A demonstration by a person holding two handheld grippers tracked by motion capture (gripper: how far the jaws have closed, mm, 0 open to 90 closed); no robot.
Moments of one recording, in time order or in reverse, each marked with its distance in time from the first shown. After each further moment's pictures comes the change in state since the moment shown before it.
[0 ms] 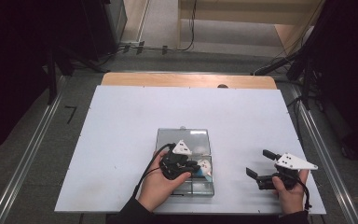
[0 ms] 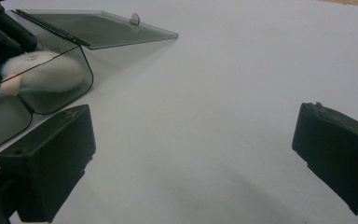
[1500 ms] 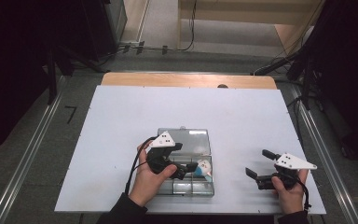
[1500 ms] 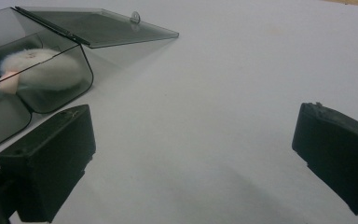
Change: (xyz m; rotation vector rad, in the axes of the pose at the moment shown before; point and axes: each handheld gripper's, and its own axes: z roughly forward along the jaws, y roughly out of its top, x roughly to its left) left arm 0.016 0.002 -0.039 -0.230 -0.058 -0.037; right arm 0.000 0.000 0.001 0.003 -0.001 -0.007
